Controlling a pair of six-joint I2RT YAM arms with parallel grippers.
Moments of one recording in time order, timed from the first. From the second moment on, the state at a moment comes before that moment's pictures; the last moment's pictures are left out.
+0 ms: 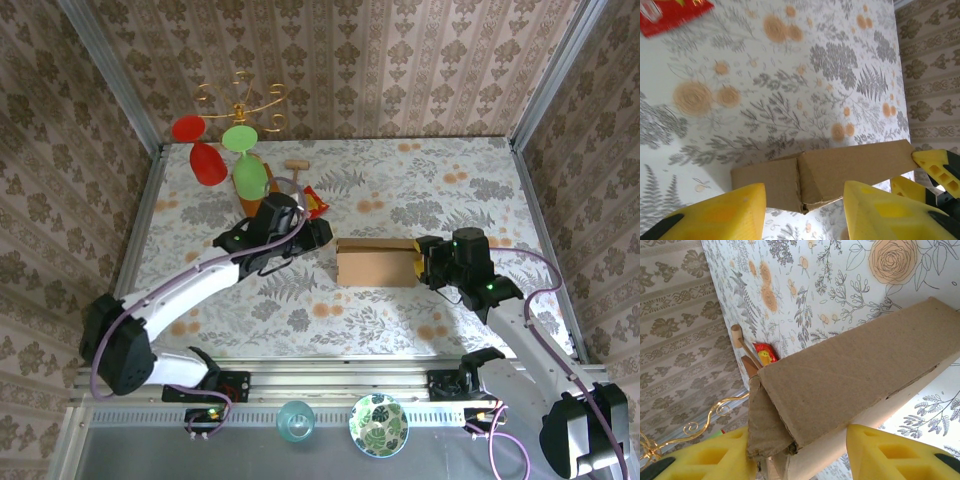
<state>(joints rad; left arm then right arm) -0.76 1.36 1.00 -0.30 0.18 -0.90 0.20 0.89 0.53 -0.29 -0.22 1.66</state>
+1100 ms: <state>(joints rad) -0.76 1.45 0.87 -0.05 0.34 -1.05 0.16 0.88 0.57 -0.43 -0.24 1.56</state>
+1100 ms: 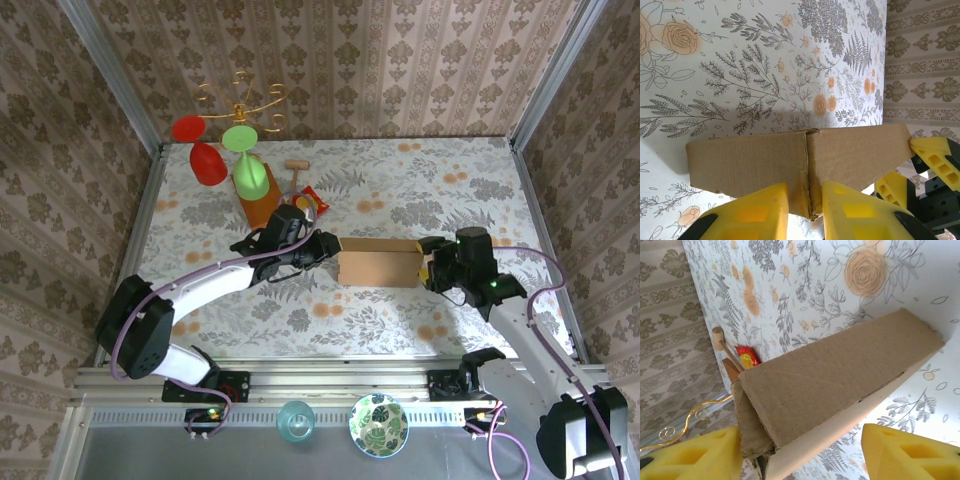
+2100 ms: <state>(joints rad) -0.80 1.43 0.87 -0.08 0.32 -1.01 0.08 0.87 0.58 -0.49 -0.35 1.39</state>
